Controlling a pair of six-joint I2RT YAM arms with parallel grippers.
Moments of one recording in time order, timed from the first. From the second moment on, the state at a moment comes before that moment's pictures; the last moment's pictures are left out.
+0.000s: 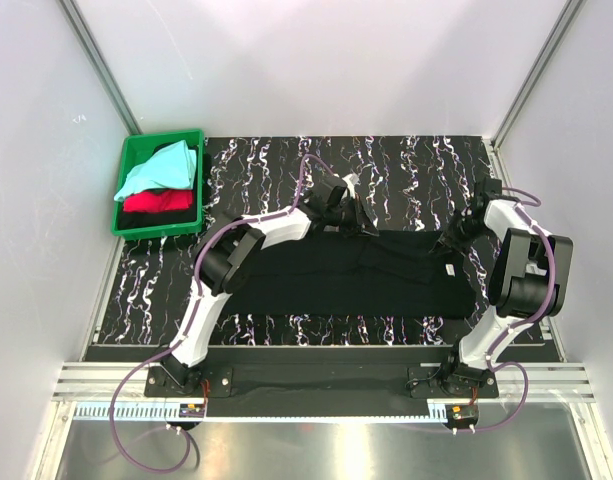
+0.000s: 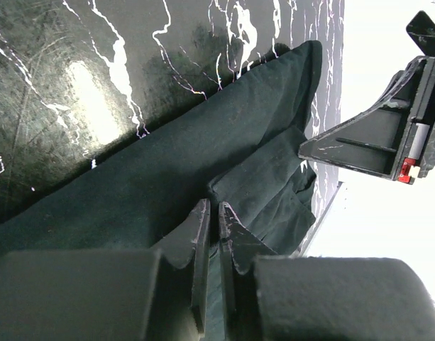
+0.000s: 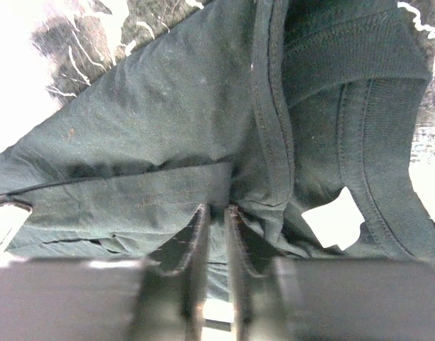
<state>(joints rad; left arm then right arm) -0.70 2.26 1.60 0.06 0.47 -0.90 -0.22 1.76 1.15 -0.72 -0.30 0.41</state>
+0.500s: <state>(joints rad) -0.70 2.26 1.59 0.07 0.47 -0.91 -0.22 1.63 1.12 -0.73 -0.28 0.42</state>
